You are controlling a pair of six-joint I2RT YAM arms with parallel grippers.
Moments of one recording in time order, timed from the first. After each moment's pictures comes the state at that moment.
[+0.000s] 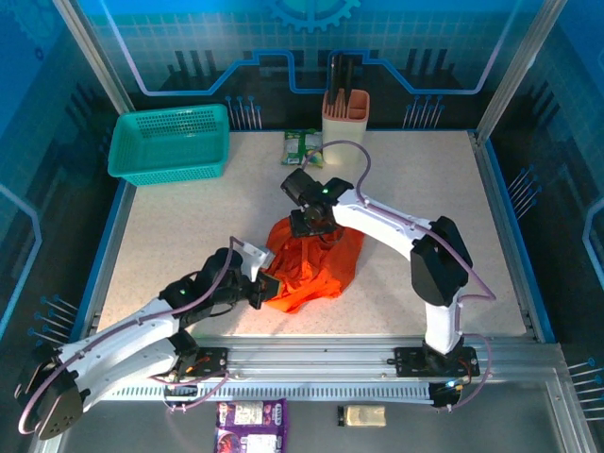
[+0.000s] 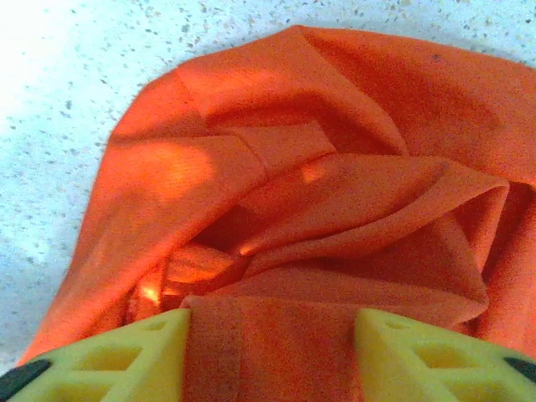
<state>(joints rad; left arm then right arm) -0.71 0.81 0.40 -0.22 0.29 -0.41 0.79 1.92 1.63 -0.94 0.13 0.58</state>
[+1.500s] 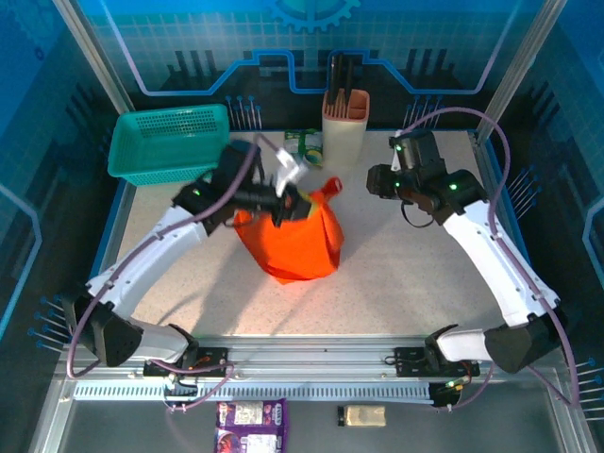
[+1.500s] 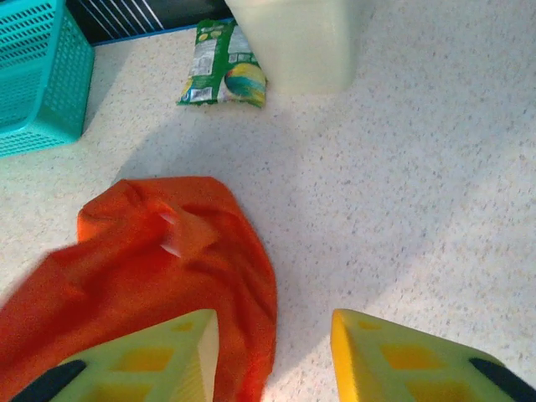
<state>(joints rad) -0.55 1.37 1.29 -0.57 0.73 -0.04 0.42 1.31 1.48 -0.93 0.06 0.45</state>
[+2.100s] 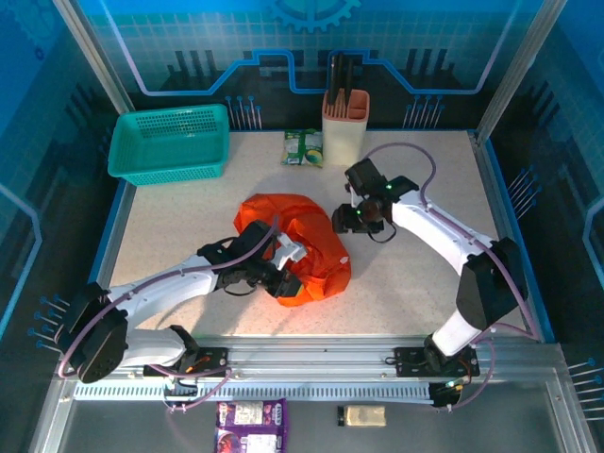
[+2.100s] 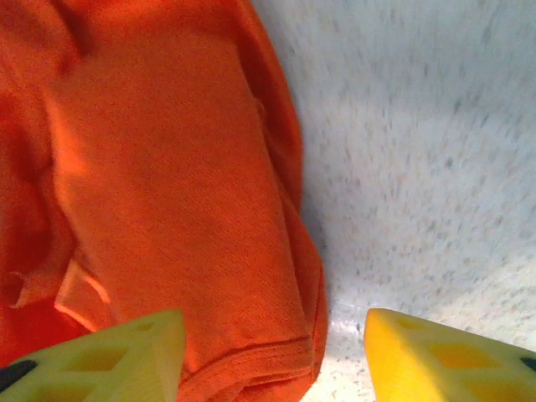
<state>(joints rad) -0.70 1.26 0.73 -0.43 0.58 -0.29 0.51 1.60 1.27 -0.87 -0.12 0.48</state>
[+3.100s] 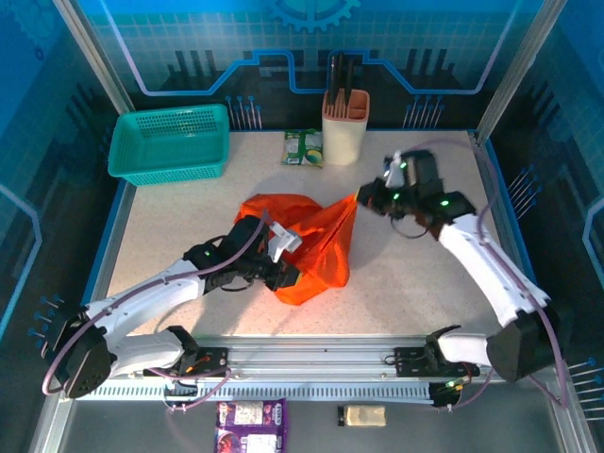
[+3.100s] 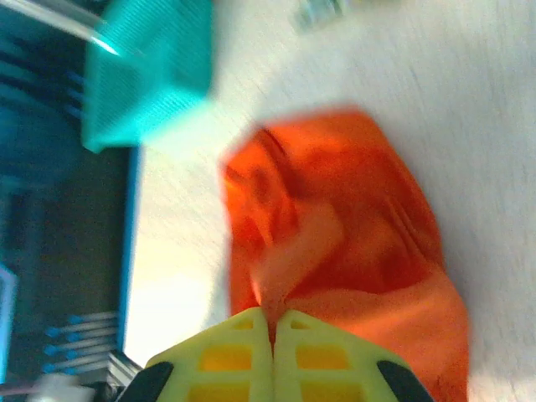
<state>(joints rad) -0.70 1.15 0.78 -0.42 0.47 -0.30 0.32 1.26 1.24 -0.62 -0.39 0.70</state>
